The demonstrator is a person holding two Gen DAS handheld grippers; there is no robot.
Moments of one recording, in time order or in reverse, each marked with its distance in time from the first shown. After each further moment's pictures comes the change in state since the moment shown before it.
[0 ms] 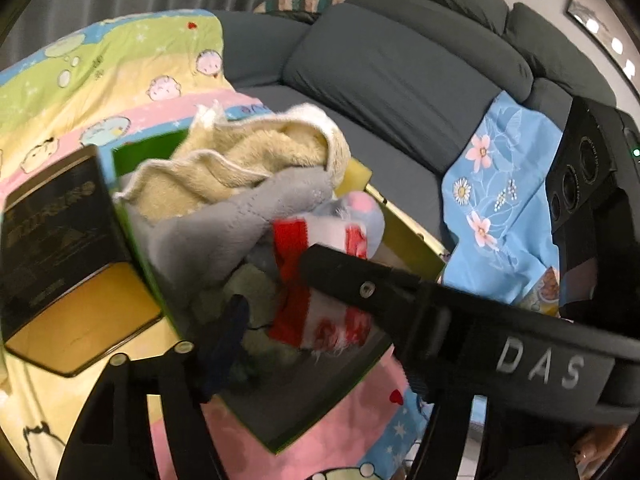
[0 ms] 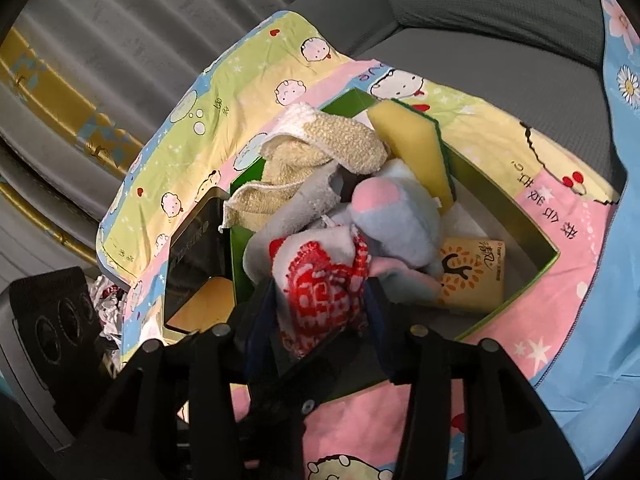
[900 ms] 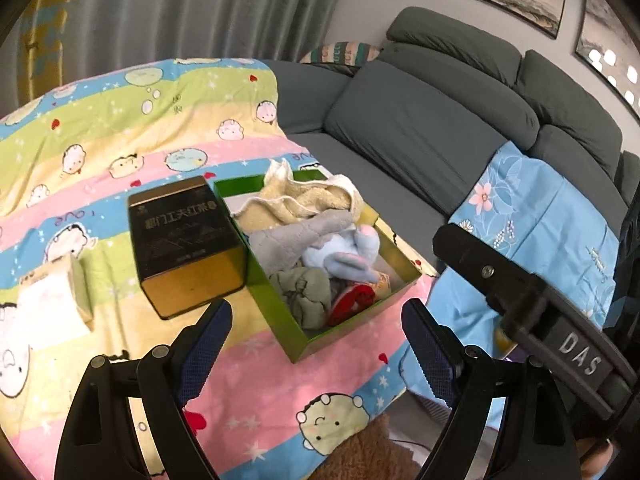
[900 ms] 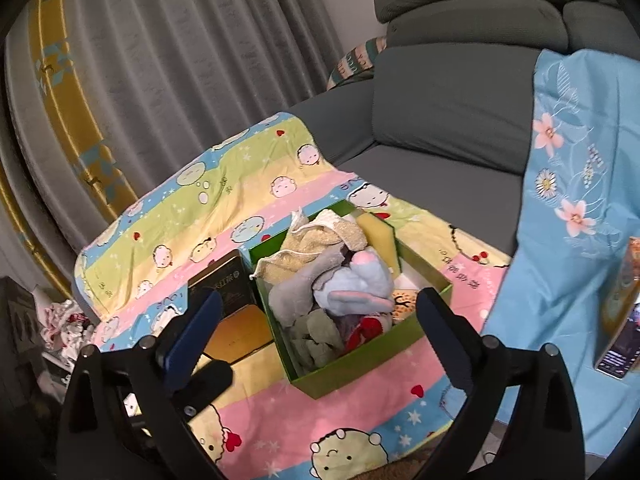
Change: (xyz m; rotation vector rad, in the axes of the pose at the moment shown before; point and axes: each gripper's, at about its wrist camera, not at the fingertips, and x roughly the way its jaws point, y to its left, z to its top) left arm -0.133 -0.007 -0.025 -0.079 -0.128 0.126; right arm -0.126 0.069 -0.054 -0.128 -0.365 -0.234
